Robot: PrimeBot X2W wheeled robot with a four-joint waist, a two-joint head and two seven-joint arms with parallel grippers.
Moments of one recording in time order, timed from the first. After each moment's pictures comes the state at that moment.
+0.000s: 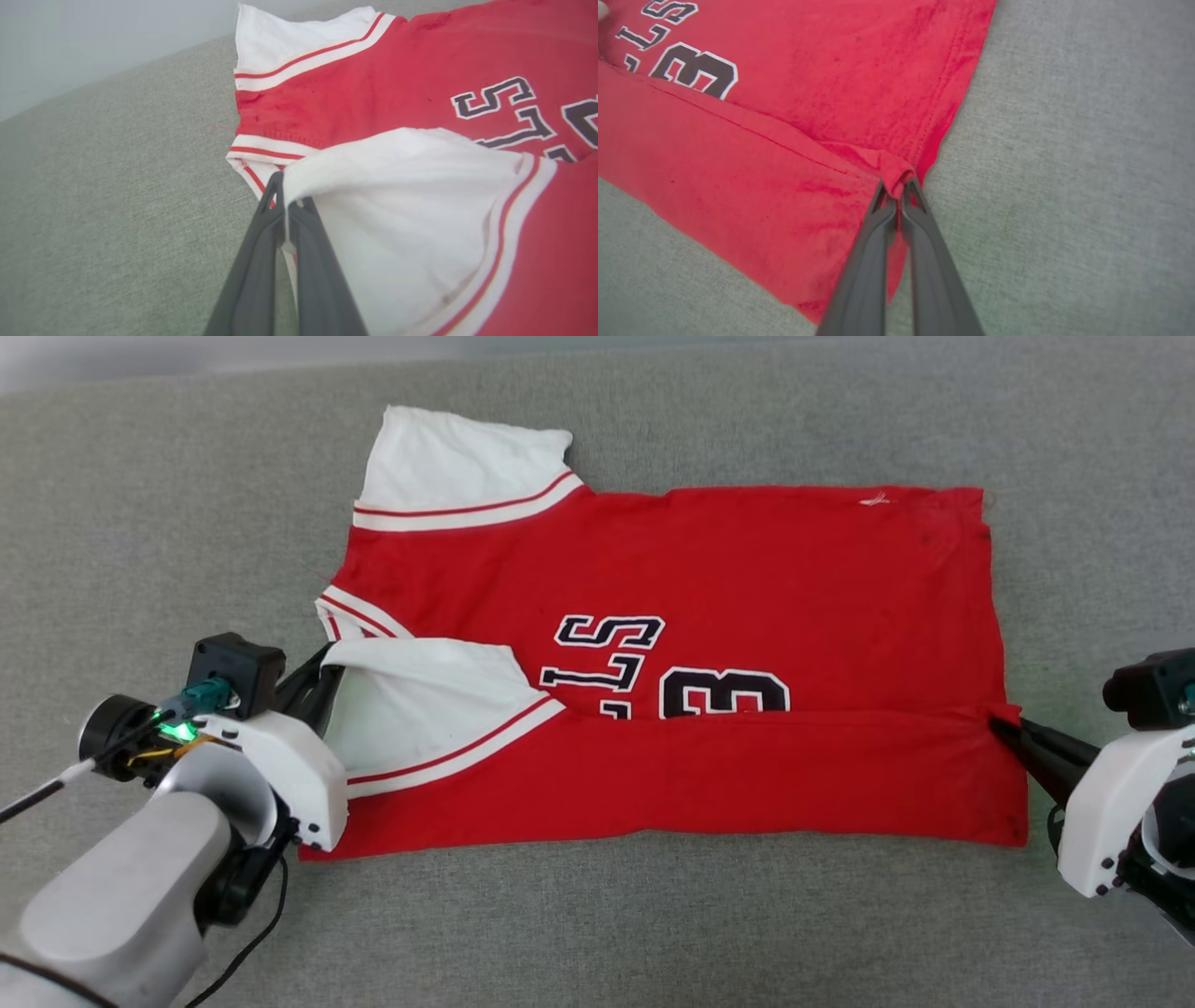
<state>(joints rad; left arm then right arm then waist) -0.63 0.73 -0.87 0.29 -0.83 0.15 -0.11 -0.40 -0.71 0.51 0.24 0.78 0.13 0.24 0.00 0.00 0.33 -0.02</state>
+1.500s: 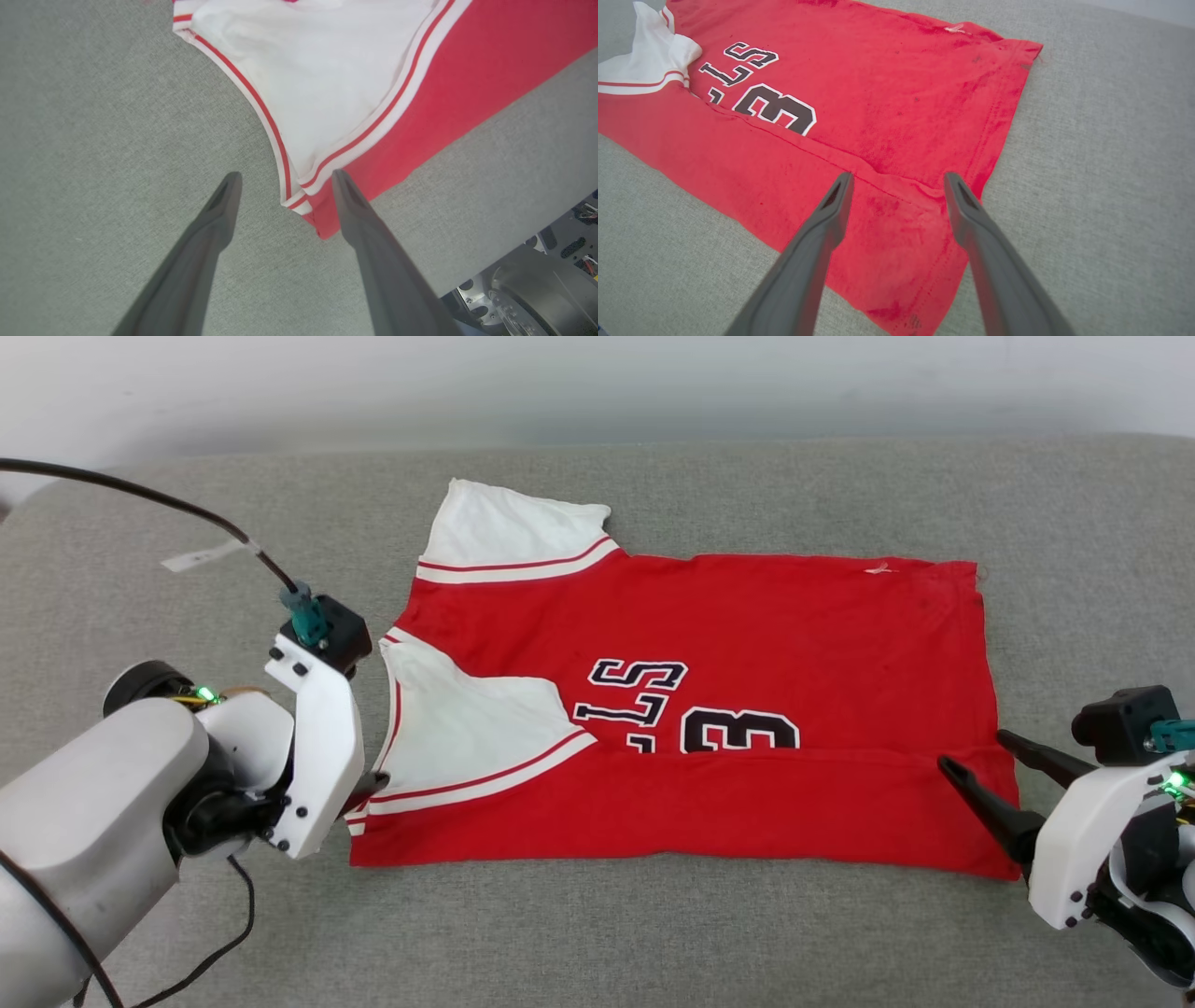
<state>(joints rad) -0.88 0.79 -1.07 0.27 -1.03 -0.11 0.70 -0.35 -0.66 0.50 0.24 0.73 0.13 0.20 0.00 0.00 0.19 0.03</state>
